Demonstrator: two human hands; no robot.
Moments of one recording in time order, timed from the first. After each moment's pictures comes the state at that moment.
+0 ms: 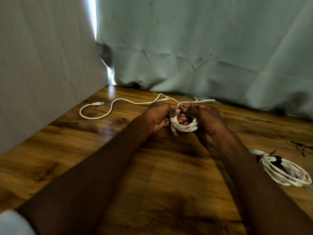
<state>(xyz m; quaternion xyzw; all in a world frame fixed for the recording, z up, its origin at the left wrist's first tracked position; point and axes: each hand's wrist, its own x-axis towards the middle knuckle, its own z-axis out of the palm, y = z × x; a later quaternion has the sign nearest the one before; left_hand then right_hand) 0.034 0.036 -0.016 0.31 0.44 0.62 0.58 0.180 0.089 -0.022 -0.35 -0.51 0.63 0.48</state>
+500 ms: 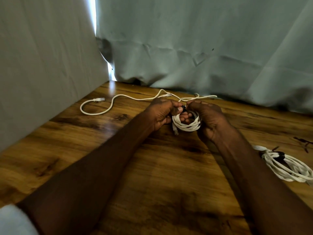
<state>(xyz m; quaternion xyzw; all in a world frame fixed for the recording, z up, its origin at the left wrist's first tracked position) 0.036 0.040 -0.022 0.32 0.48 0.61 0.54 0.177 0.081 -0.018 -0.39 -0.47 0.63 0.48</state>
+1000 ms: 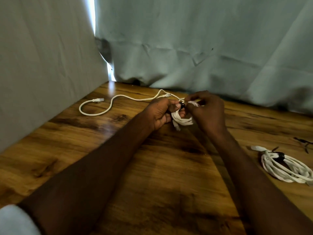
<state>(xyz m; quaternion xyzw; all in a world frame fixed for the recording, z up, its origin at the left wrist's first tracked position) 0.035 0.047 -0.017 0.30 0.44 0.61 0.59 0.183 0.074 -0.011 -0.38 -0.74 0.23 0.51</state>
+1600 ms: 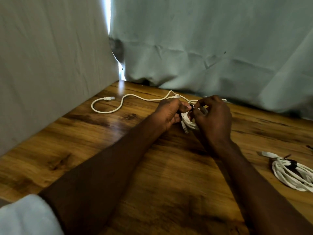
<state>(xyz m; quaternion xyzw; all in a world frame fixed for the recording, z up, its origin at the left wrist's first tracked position) 0.034 0.048 -0.022 0.27 0.48 0.65 0.52 0.175 0.076 -0.029 -0.43 -0.78 0.04 0.46</state>
